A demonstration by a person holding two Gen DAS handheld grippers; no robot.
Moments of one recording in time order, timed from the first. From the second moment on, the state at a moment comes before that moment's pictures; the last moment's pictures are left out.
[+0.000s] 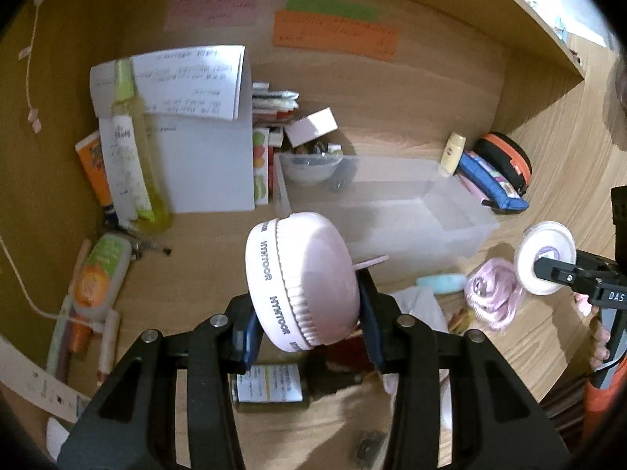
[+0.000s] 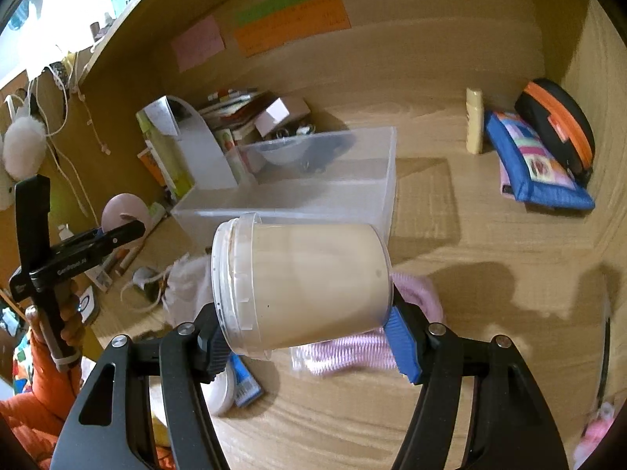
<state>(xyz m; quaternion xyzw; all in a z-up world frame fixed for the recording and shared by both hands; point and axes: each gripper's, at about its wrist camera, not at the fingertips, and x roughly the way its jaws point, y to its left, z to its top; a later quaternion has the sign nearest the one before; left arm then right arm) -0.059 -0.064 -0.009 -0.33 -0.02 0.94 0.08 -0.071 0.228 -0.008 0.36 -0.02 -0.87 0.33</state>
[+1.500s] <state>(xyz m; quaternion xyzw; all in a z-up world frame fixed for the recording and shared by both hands) -0.211 0.009 -0.052 -0.46 0.04 0.88 0.12 -0.181 0.120 -0.030 0.39 0.11 -0.87 0.29</state>
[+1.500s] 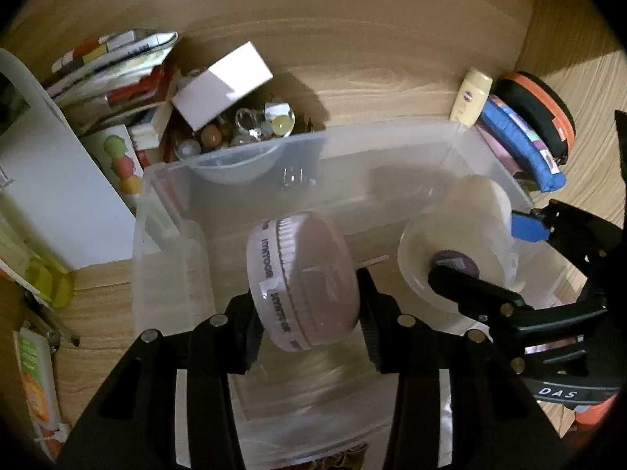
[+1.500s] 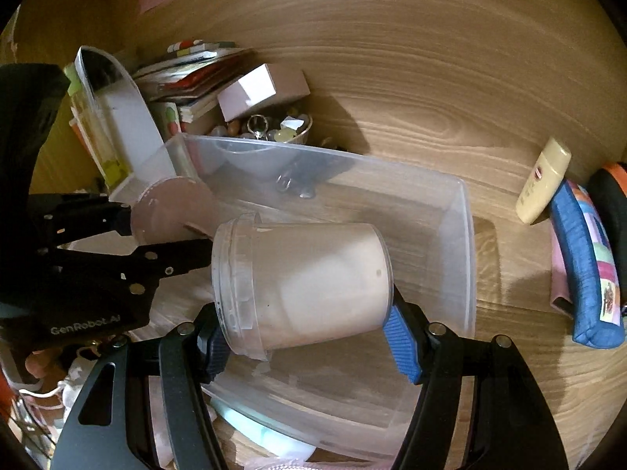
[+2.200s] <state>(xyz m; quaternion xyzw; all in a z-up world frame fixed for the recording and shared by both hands) -0.197 0.010 -0.040 -0.43 0.05 0.89 0.11 -0.172 0.118 -0.026 0.36 0.13 -0.88 0.28</state>
